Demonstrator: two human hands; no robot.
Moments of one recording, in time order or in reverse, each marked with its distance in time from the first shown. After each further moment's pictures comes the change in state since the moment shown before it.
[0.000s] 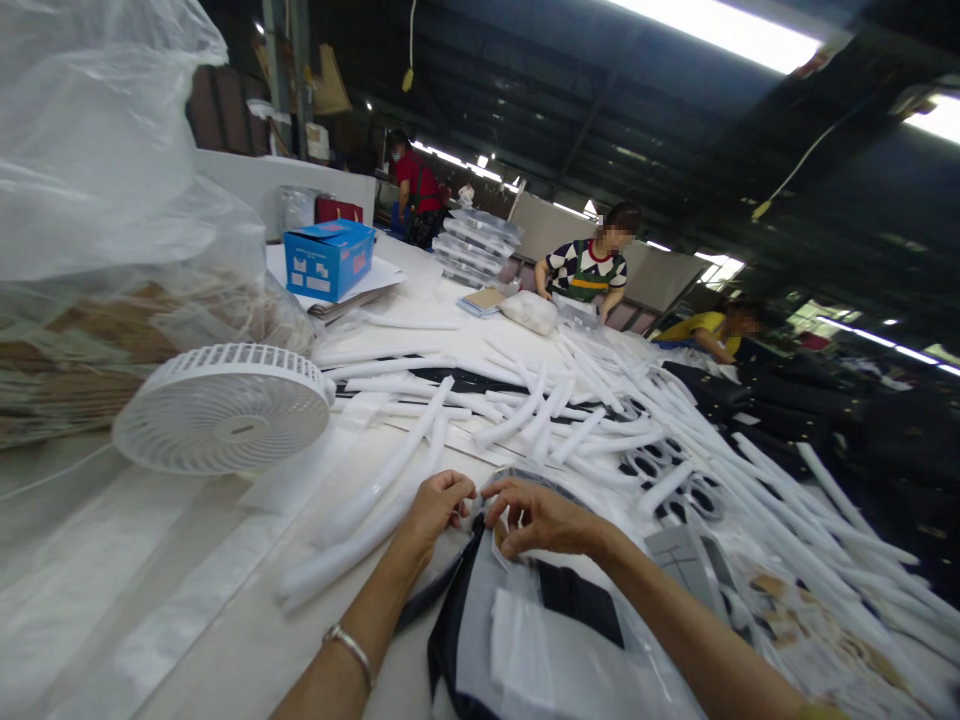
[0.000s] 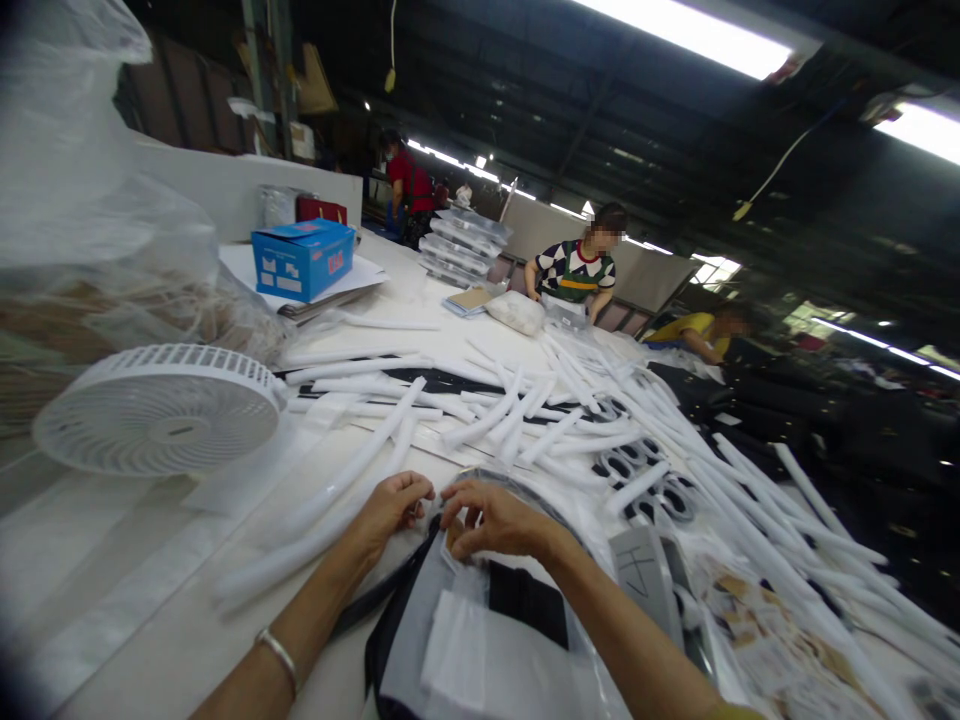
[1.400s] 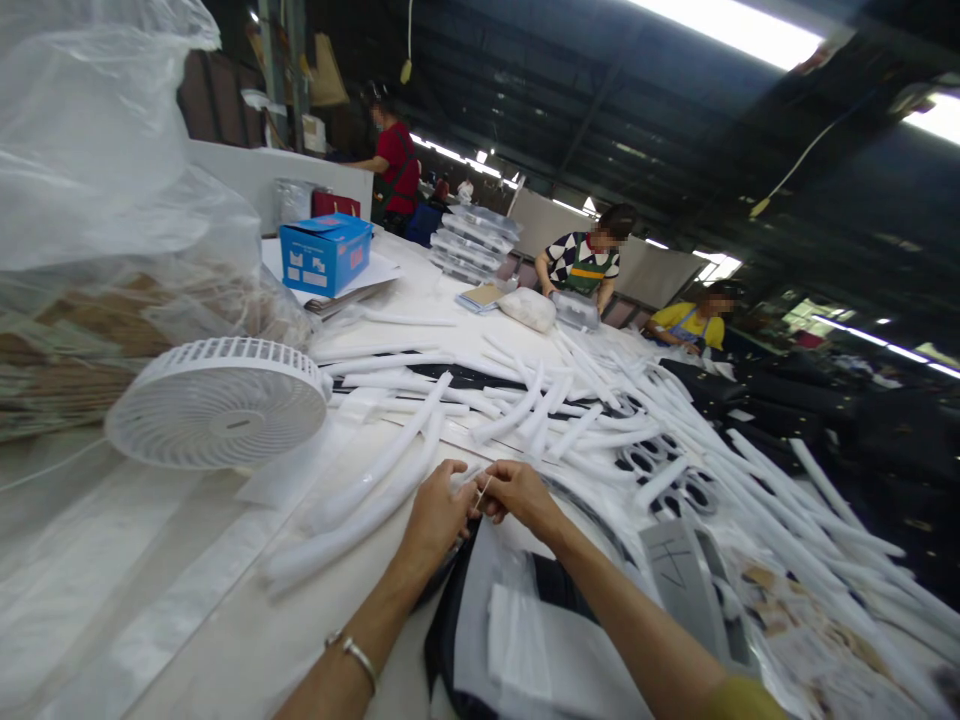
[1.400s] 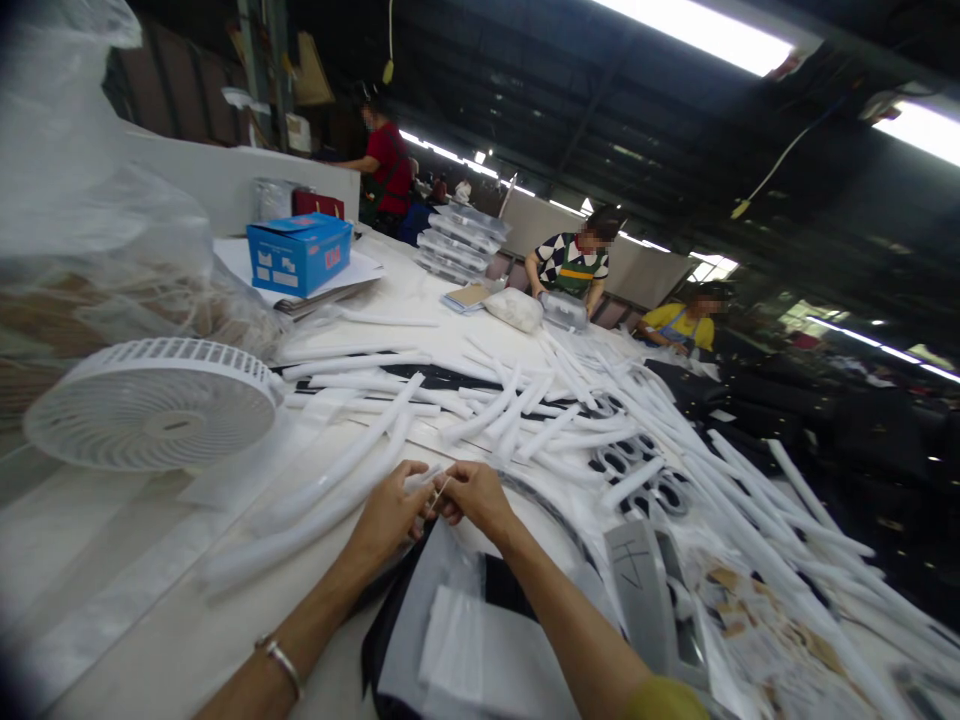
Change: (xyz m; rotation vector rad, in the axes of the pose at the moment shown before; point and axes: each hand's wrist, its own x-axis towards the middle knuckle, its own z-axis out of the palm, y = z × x) left_hand -0.008 -0.006 0.010 0.454 0.095 0.189; right_hand 0.043 0.012 0.030 0.184 0.485 0.292
